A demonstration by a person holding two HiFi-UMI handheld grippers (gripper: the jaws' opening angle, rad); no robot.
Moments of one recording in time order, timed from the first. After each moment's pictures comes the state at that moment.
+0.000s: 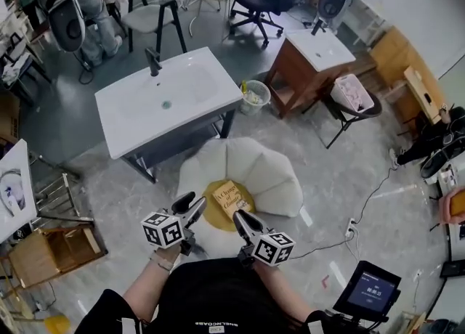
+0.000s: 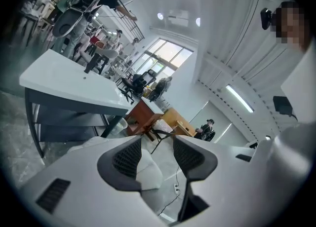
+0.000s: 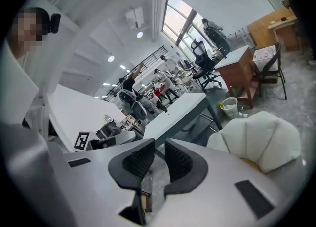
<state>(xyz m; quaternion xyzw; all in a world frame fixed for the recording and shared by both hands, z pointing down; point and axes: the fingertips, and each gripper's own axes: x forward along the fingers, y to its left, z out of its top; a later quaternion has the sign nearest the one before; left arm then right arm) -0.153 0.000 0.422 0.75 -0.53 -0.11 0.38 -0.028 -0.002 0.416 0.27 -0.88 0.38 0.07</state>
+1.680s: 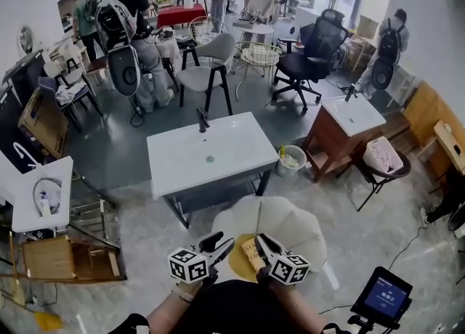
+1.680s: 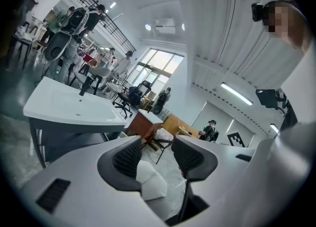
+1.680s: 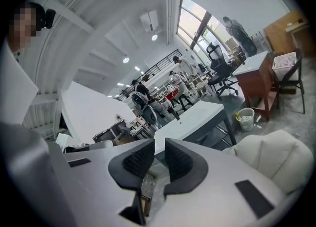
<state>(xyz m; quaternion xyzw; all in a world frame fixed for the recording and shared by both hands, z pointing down) -0.165 0.053 0.364 0.77 -0.56 -0.12 0.28 -0.081 -0.009 0.378 0.22 -0.92 0.32 0.05</state>
